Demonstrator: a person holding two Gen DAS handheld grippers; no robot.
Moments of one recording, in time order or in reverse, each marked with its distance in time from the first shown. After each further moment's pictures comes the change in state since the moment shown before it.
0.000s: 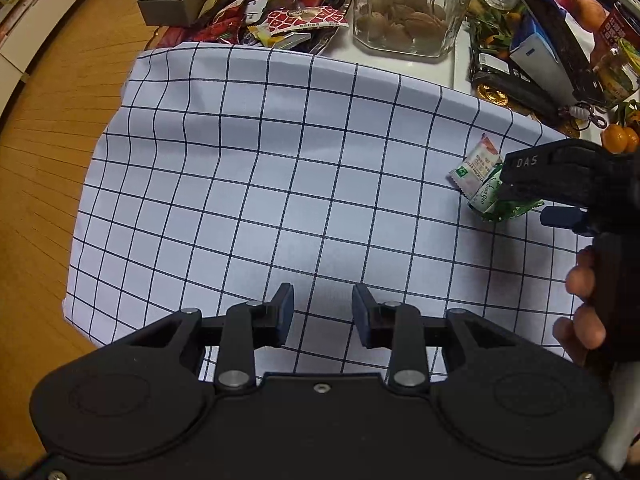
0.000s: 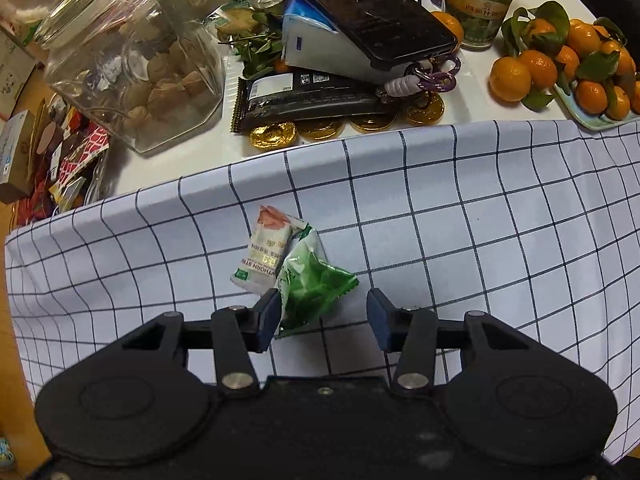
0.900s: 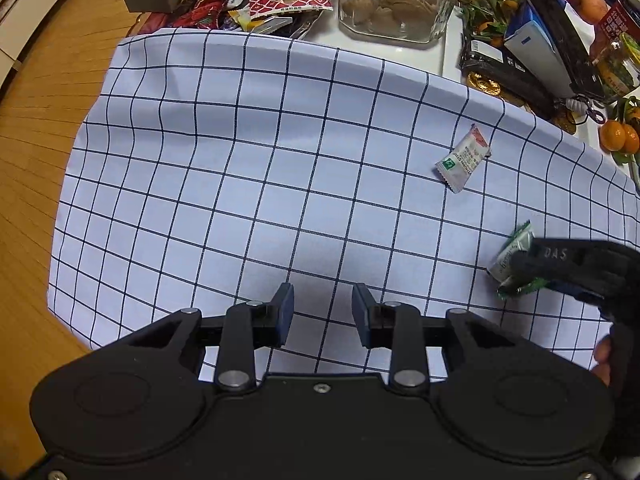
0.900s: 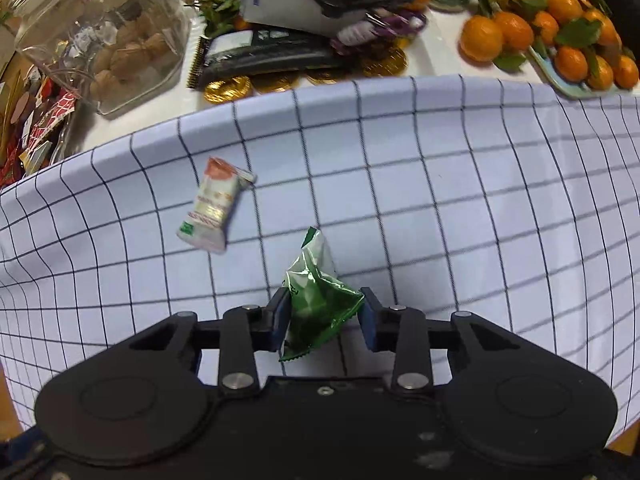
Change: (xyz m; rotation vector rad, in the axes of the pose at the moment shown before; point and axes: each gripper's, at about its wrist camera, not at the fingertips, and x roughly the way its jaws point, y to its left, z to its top) left arm 0.012 -0.020 0.002 -0.003 0.041 -0.010; right arm -0.001 -0.042 -0.028 0.004 0.106 -0.012
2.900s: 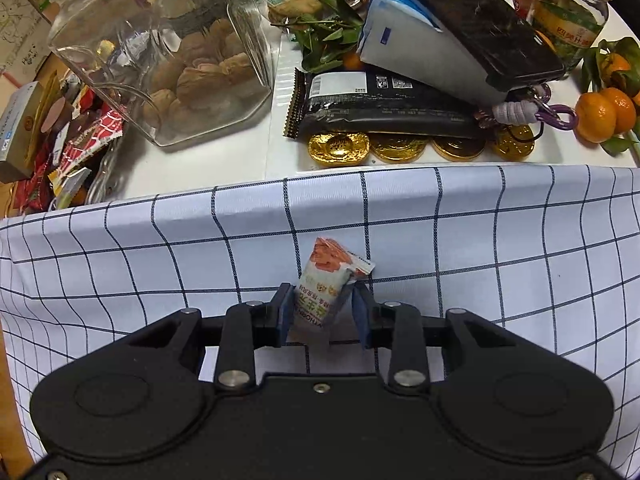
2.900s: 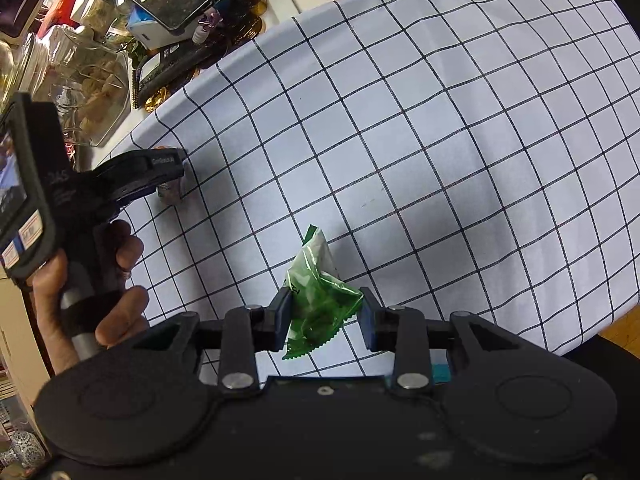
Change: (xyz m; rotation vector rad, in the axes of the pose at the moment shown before) left arm 0.081 -0.147 0.067 0.293 -0.155 0.044; right arm -0.061 -0.114 -0.039 0.251 0.151 0.171
